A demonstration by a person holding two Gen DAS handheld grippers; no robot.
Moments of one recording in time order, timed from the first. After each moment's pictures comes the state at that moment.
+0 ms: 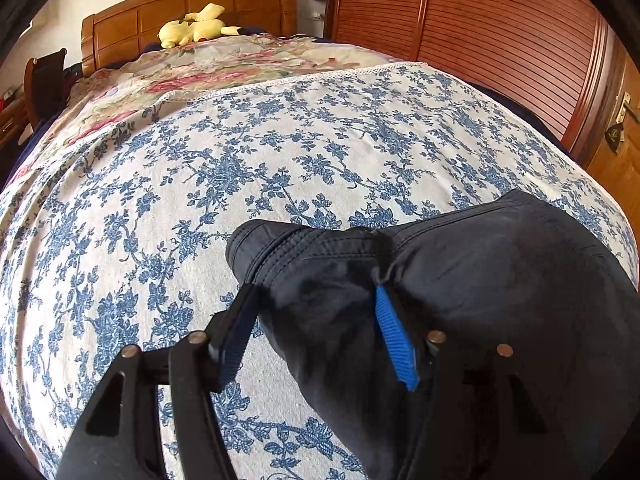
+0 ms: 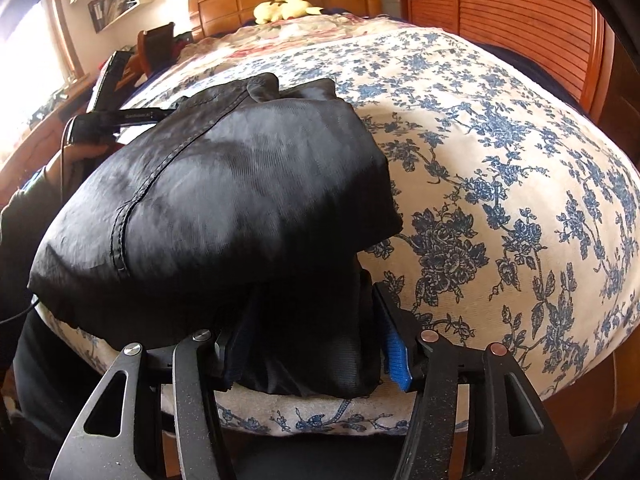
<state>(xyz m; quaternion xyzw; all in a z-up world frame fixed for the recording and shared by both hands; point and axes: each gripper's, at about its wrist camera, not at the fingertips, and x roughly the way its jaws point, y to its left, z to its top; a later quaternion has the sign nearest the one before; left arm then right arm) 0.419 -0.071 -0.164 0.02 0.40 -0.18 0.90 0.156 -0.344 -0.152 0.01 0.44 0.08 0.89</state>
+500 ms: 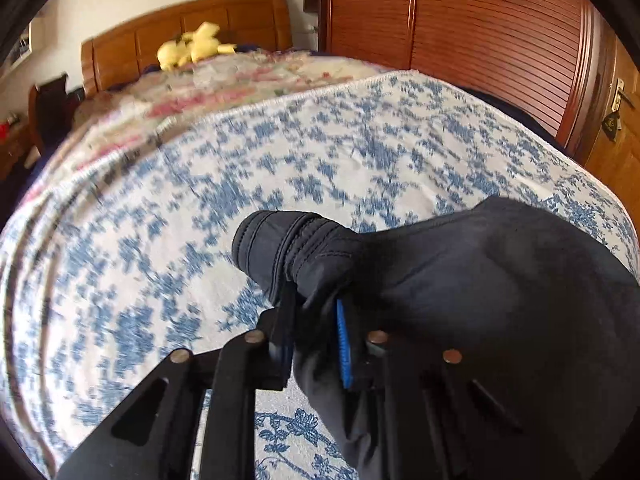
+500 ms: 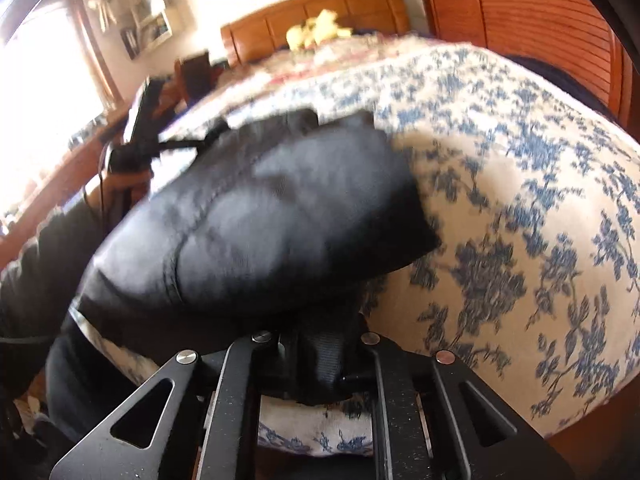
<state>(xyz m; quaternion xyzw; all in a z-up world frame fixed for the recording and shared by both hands) 0.398 -0.084 -0.132 0.05 0.37 -0.17 0.91 0.154 -0.350 -0.127 0.07 0.37 0.16 0.91</state>
